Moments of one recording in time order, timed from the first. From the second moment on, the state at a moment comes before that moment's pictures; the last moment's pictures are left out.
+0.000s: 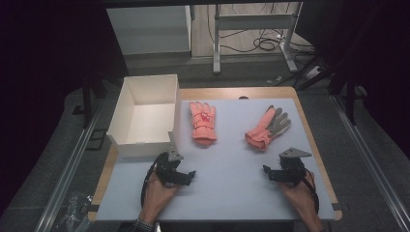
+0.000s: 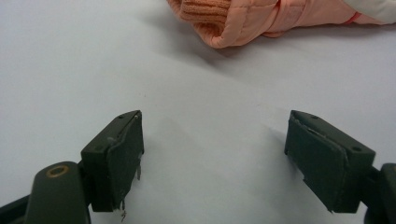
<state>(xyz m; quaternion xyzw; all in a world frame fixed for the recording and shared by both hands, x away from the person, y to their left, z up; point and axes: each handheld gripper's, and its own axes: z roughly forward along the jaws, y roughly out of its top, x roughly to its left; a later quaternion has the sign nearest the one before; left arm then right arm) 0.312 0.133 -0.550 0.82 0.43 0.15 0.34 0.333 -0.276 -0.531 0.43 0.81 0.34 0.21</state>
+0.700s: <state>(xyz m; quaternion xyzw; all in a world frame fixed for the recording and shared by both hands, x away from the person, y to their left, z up) 0.312 0.133 -0.551 0.82 0.43 0.15 0.34 0.334 -0.275 -0.531 0.42 0.82 0.33 0.20</state>
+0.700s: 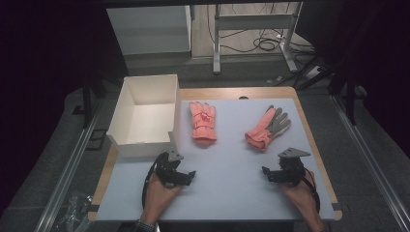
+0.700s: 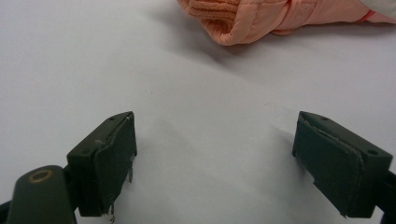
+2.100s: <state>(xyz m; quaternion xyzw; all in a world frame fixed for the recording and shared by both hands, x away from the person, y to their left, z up) 0.312 0.134 -0.550 0.82 0.43 0.15 0.34 0.380 -0.287 -0.482 0.45 0.80 0.36 0.19</state>
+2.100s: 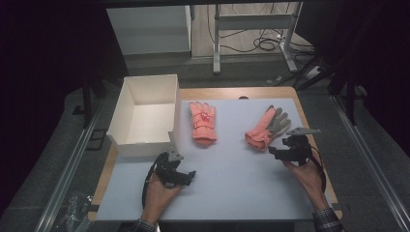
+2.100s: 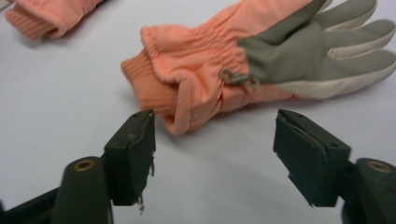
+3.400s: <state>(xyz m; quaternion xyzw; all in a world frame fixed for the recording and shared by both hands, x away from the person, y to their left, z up) 0.312 0.134 -0.550 0.82 0.43 0.15 0.34 0.495 -0.289 -0.499 0.52 0.77 0.30 0.19</state>
